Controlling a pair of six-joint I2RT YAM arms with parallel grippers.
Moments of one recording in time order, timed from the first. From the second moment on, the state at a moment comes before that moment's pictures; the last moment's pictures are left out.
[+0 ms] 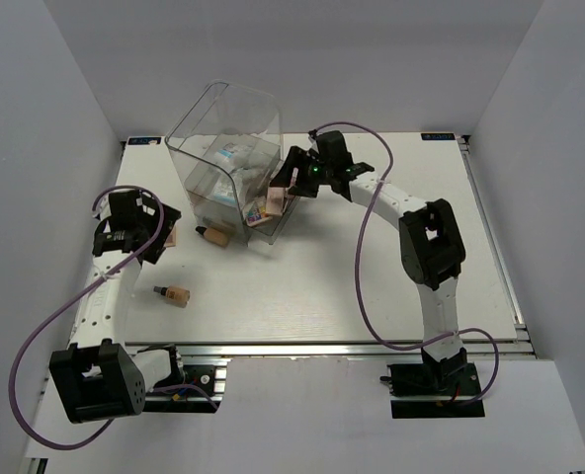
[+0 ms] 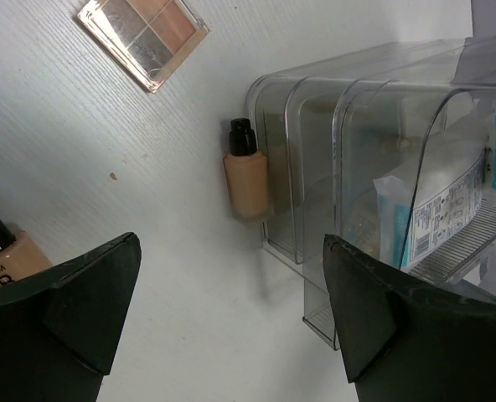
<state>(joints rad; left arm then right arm) 0.13 1.13 0.92 -0.58 -0.04 -0.95 0.54 2.12 1.71 -0.16 -0.41 0.73</state>
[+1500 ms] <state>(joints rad) 0.20 1.99 1.43 -0.80 -0.25 -1.18 0.25 1.29 0.82 0.32 -0.64 0.01</state>
